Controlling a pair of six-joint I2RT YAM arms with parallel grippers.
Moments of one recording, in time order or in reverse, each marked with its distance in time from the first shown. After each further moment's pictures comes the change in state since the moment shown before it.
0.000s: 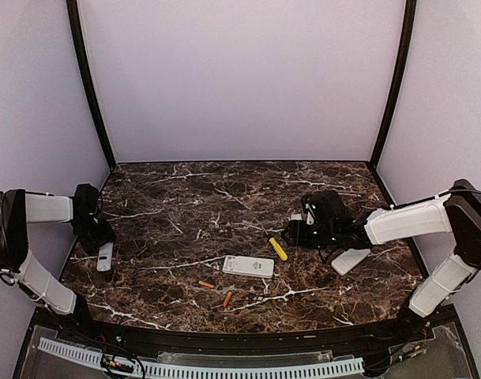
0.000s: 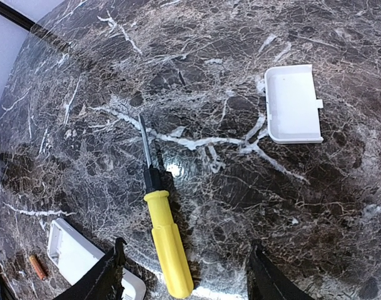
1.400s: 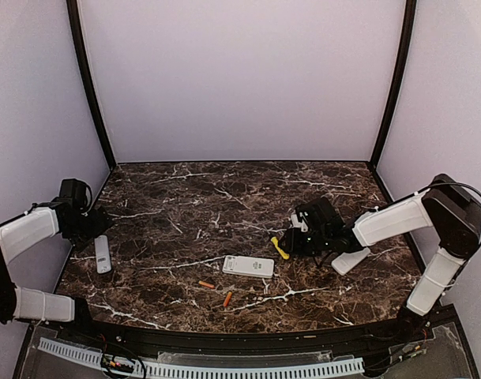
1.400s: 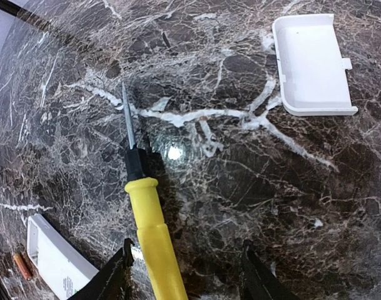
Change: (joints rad) left arm -0.023 -0.339 -0.064 -0.034 -0.039 -0.071; right arm 0.000 0.130 0.007 0.063 -0.051 0.028
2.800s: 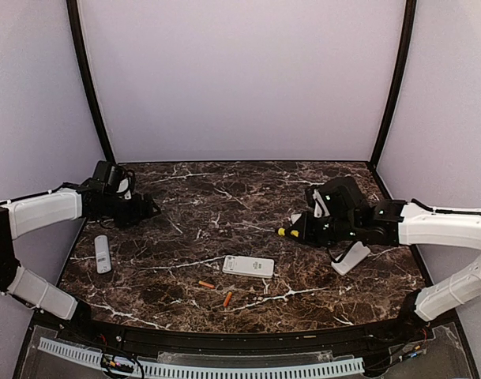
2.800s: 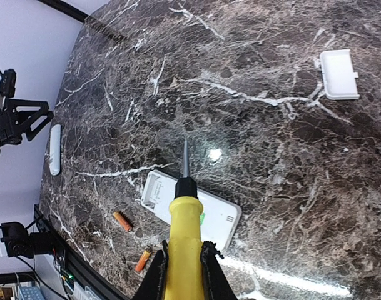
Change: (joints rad) left arm -0.352 0.222 0.194 0.142 0.291 0.154; right arm 0.146 -0.406 0.097 -0.385 0.011 0.145
